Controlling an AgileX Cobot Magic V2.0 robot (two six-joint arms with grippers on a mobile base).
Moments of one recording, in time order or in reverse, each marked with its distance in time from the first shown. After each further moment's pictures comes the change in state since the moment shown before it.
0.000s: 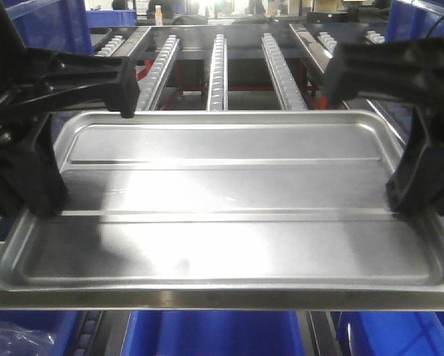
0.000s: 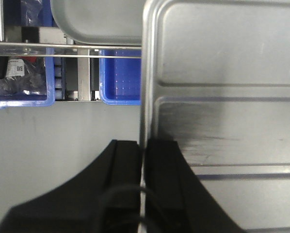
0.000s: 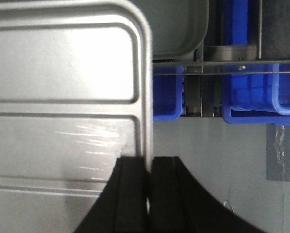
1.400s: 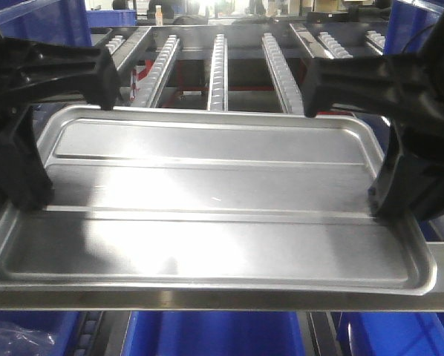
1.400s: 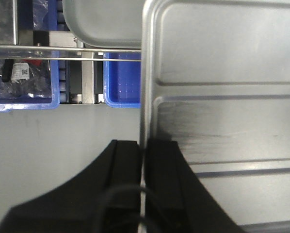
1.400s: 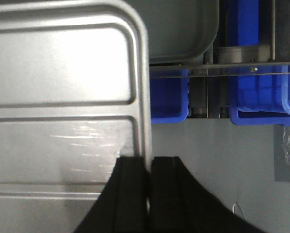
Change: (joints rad) left arm 0.000 -0.035 0.014 0.014 0.016 -0.001; right arm 0.000 0.032 0.000 -0.017 -0.038 0.051
